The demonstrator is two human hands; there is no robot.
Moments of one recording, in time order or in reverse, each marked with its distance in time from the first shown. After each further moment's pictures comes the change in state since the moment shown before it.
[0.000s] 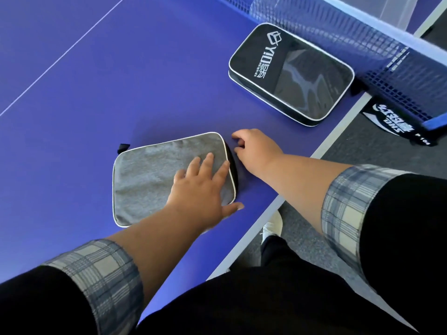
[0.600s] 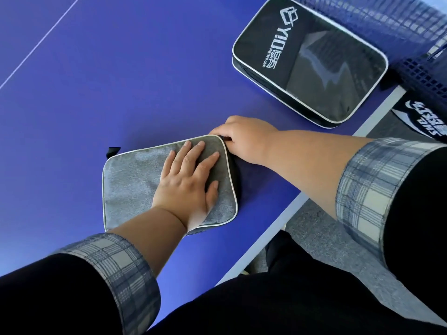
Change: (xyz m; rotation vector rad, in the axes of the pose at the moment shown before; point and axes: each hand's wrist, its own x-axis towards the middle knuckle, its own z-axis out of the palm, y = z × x) left_hand 0.031 -0.030 0.021 -0.211 0.286 0.002; right_hand 0.056 -0.014 -0.013 -0.153 -0.247 -0.347
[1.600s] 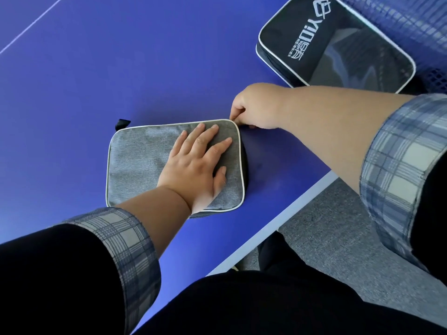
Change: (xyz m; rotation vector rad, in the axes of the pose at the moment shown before) left_hand -0.002 0.001 -0.005 -0.021 0.011 -0.015; right_hand 0.019 -0.026 -0.047 -0.220 -0.227 0.086
